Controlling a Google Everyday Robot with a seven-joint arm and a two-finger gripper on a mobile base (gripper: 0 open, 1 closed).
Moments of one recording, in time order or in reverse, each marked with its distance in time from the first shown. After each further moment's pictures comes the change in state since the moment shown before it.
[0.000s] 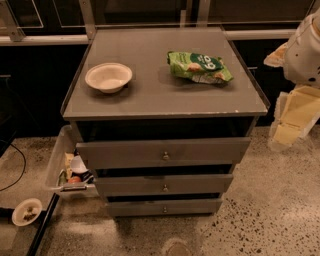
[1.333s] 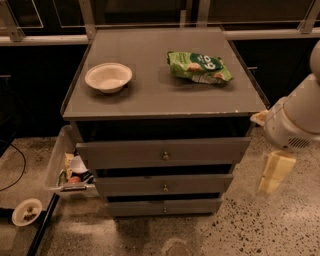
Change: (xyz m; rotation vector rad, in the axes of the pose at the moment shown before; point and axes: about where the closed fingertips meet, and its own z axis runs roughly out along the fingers) arm 0.044 0.038 0.122 -0.111 -0.014 0.009
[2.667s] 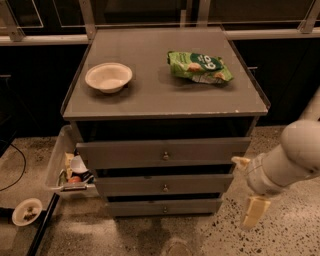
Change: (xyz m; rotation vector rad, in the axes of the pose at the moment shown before) arm 0.044 0.026 0.151 -0.045 -0.104 -0.106
